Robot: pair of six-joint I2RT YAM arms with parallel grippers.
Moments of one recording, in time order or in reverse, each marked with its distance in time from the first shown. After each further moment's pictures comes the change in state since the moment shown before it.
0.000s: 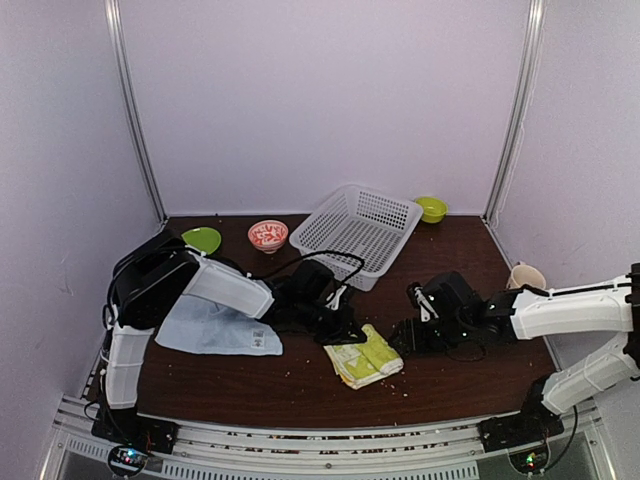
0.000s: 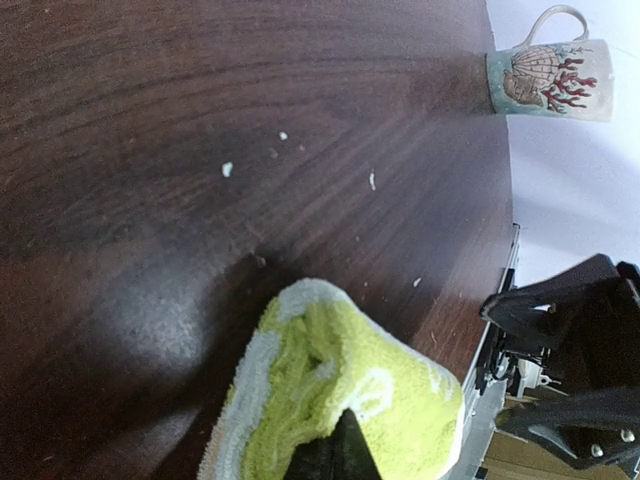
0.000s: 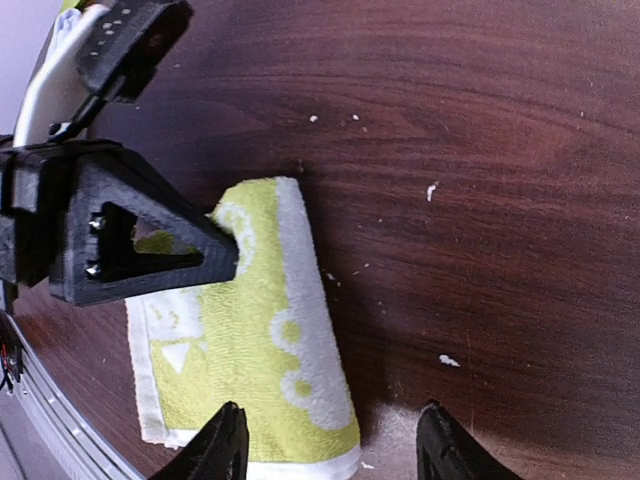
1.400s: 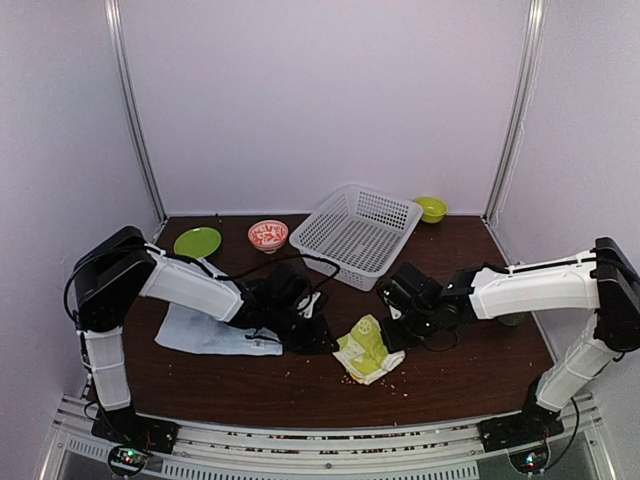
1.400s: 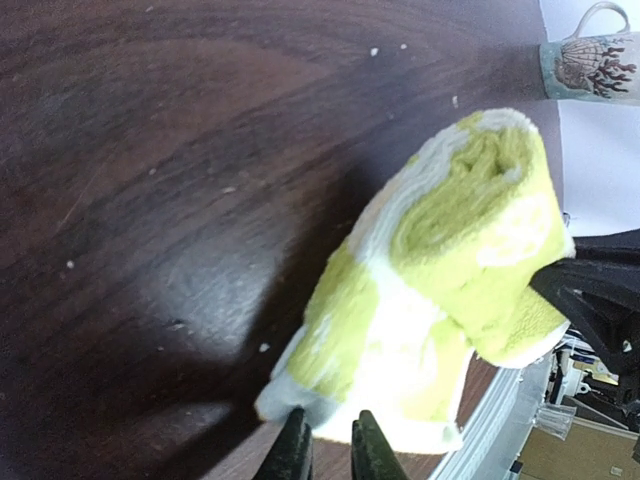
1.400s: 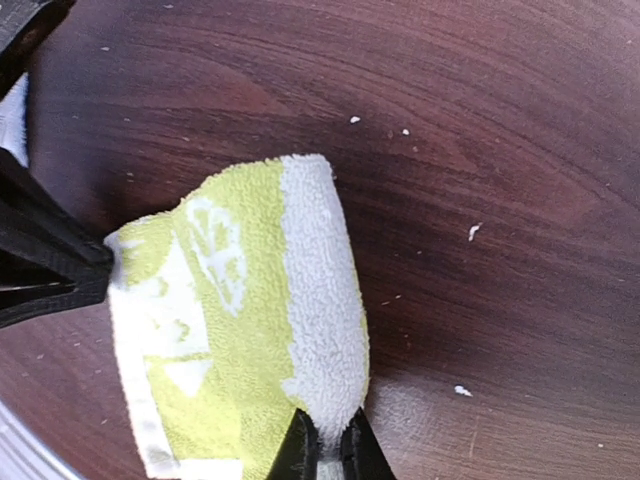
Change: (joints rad) left arm 0.006 -0.230 -0.226 -0.125 -0.100 0.065; right arm 0.067 0.253 0.294 -0.256 0.114 -0.126
